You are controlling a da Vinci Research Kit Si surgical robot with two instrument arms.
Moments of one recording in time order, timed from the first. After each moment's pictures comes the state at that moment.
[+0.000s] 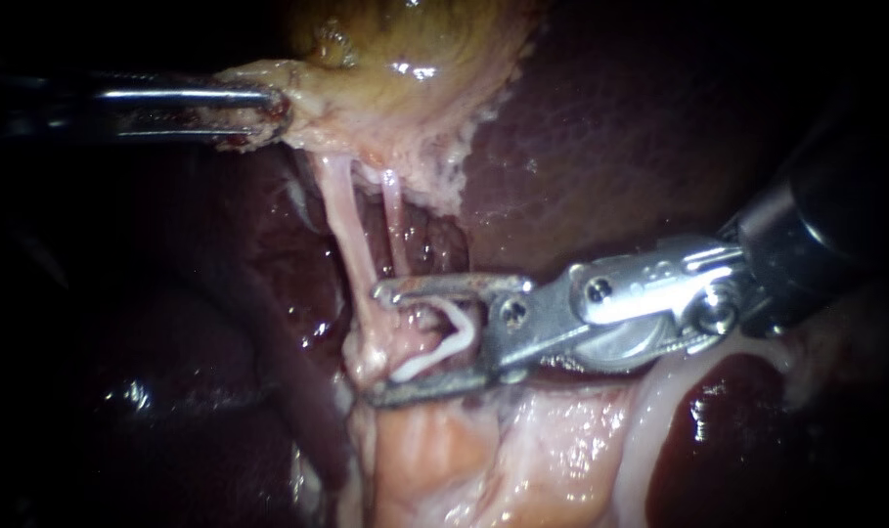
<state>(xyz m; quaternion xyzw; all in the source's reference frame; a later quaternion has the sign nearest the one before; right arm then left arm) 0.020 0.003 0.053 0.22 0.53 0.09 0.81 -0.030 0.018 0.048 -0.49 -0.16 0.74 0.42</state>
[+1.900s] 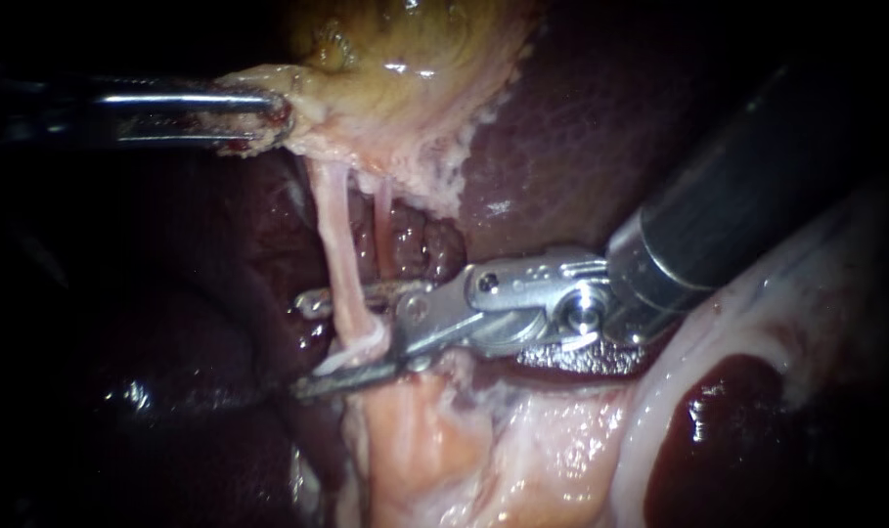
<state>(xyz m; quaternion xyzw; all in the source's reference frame) 0.027 0.002 0.061 0.29 0.57 0.08 0.77 -0.030 0.017 0.048 -0.49 -0.17 0.74 0.42</state>
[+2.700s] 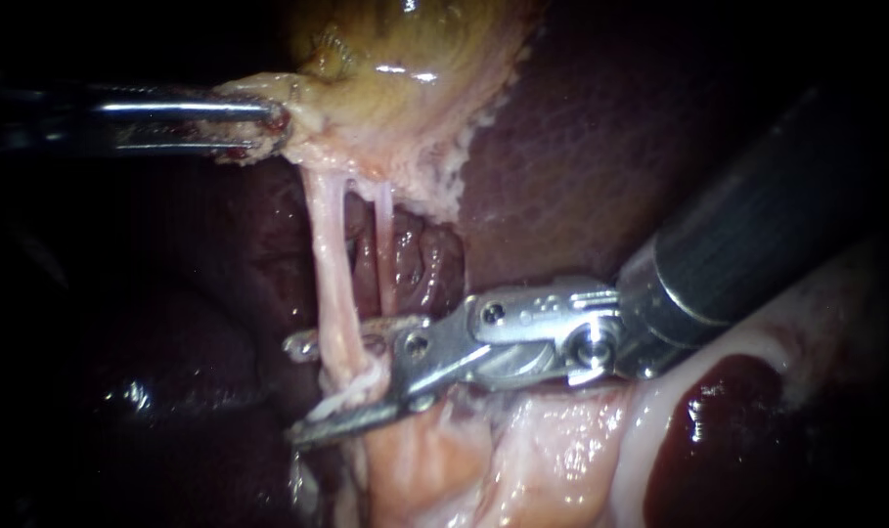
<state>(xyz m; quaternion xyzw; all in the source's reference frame) 0.027 0.000 0.058 0.32 0.58 0.06 0.75 -0.030 0.017 0.048 -0.49 -0.17 0.74 0.42</state>
